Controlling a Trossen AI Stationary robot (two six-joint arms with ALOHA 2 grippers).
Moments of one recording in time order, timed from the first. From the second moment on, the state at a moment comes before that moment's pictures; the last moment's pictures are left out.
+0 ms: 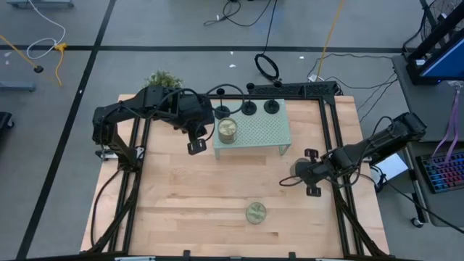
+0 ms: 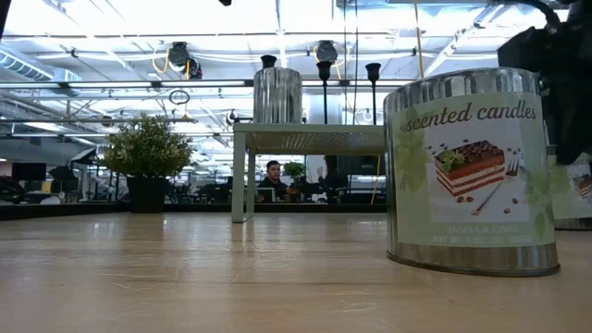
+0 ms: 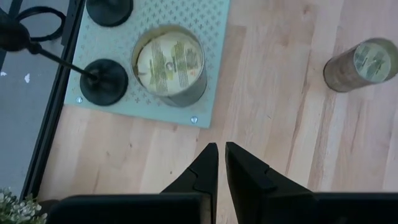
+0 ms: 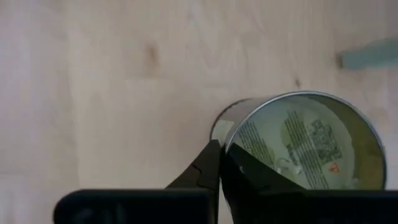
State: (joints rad) left arm 0.06 1.69 2.12 -1.54 -0.08 -0.16; right arm 0.43 1.00 0.64 -0.89 0.14 0.48
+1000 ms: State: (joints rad) left arm 0.06 1.69 2.12 -1.49 -0.08 -0.22; right arm -0.12 1.08 1.14 -0.85 0.13 -0.14
